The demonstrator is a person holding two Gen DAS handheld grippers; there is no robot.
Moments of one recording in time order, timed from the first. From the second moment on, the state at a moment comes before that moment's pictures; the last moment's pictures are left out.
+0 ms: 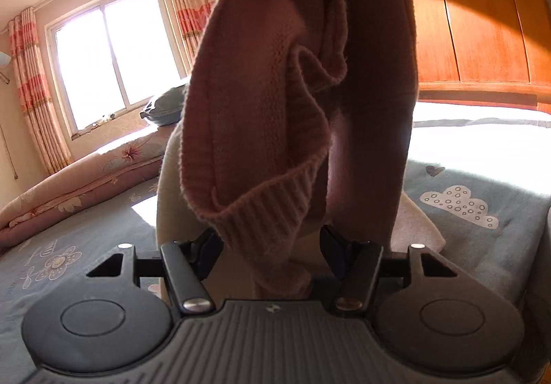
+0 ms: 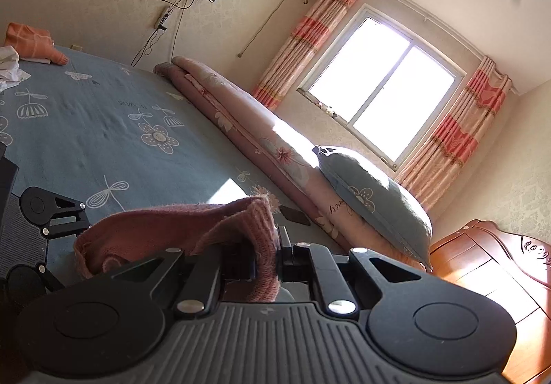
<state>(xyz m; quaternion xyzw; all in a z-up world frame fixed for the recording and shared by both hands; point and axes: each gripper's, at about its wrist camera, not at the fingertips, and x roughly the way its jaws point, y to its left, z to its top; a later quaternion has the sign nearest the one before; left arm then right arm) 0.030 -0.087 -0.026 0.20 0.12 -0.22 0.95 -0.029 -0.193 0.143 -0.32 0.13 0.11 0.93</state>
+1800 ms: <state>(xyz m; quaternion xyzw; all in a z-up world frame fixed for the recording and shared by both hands) 0.367 -0.053 0.041 0.20 0.38 -0.26 0.86 0.295 -0.289 0.053 -0.15 0.40 0.10 0.90</state>
